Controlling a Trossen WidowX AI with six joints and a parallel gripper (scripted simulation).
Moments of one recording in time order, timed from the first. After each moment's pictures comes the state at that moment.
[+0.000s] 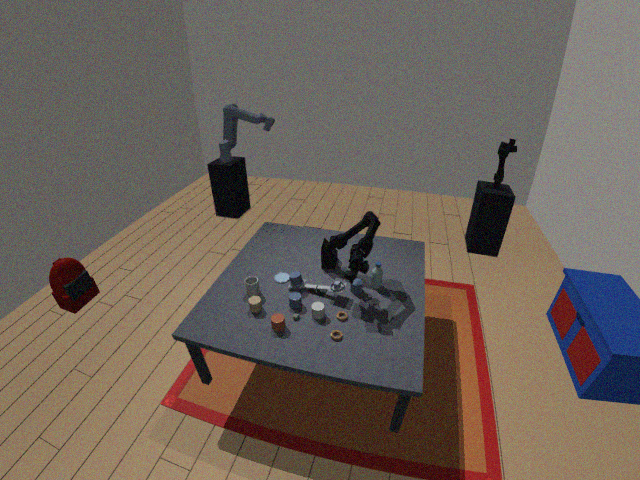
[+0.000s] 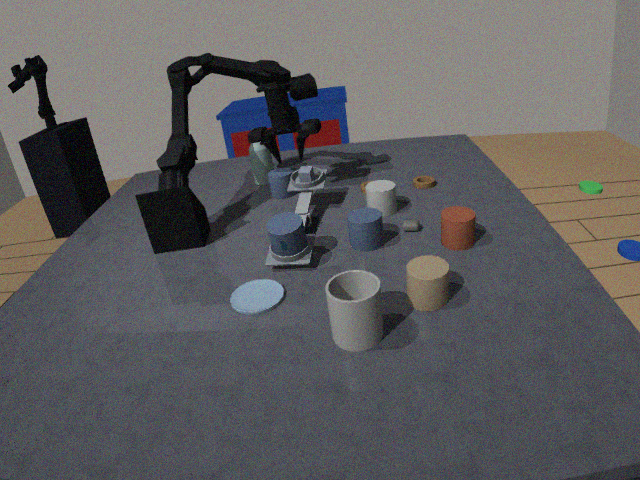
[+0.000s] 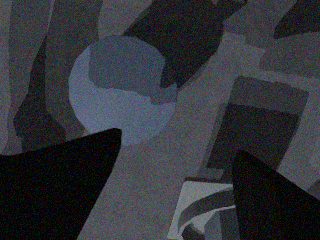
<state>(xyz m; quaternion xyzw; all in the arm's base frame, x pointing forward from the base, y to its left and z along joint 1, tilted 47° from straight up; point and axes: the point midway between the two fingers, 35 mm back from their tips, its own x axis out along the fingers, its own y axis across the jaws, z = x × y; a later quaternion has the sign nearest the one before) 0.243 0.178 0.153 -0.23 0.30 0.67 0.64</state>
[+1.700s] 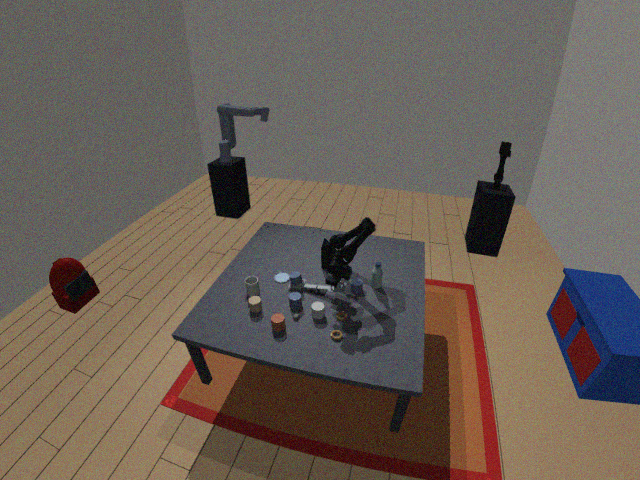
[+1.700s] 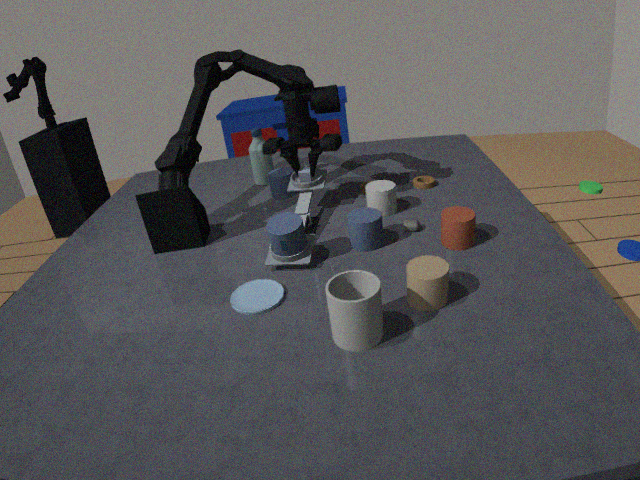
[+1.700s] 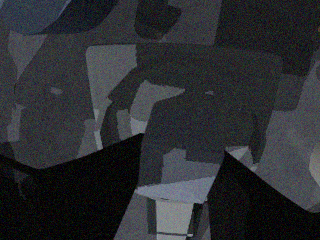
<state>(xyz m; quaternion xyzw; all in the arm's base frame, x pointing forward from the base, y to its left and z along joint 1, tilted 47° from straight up) 0.292 0.139 0.076 -0.20 0.34 0.67 0.63</state>
